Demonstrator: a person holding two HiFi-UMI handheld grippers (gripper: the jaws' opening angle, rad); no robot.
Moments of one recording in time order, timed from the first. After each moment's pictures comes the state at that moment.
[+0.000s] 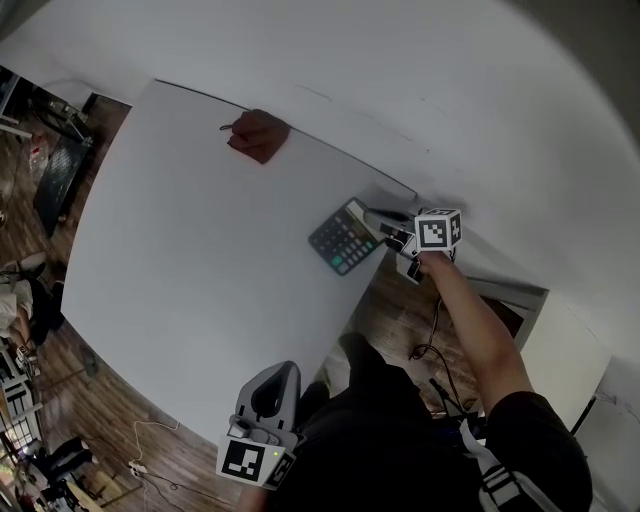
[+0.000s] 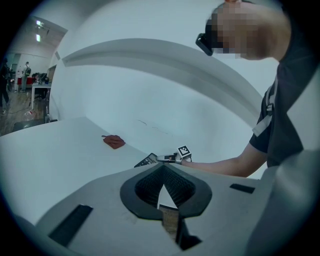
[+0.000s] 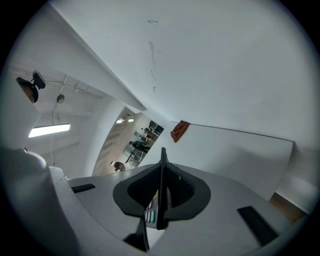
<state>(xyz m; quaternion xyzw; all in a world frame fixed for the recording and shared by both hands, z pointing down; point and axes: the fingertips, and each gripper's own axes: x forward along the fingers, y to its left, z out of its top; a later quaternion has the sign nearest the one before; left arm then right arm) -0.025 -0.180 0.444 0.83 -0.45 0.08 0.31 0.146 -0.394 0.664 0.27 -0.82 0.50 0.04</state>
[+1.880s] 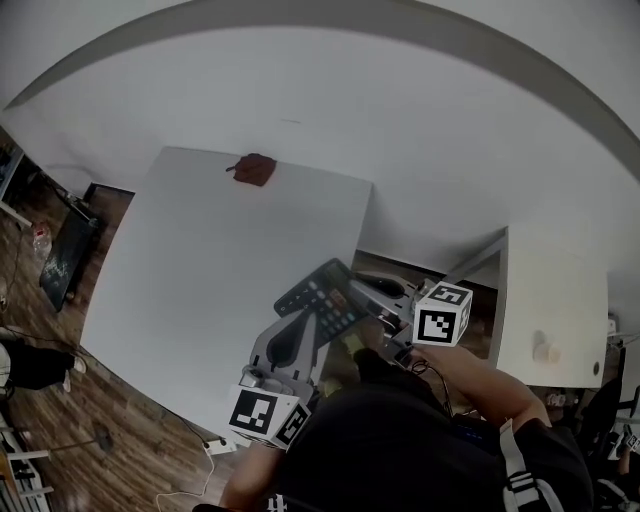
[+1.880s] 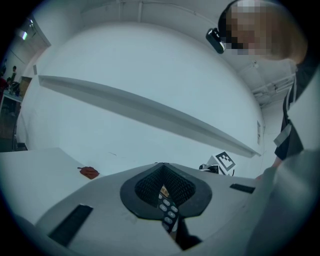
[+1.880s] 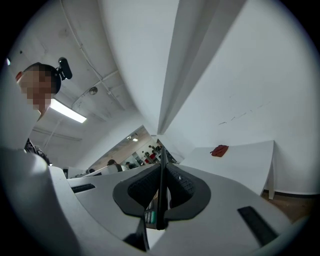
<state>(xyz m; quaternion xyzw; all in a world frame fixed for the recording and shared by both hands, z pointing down) -0.083 -0.033 0.347 0.93 -0.33 -0.02 0.17 0.003 -0.068 0.398 0.38 -0.86 0.34 -0.09</state>
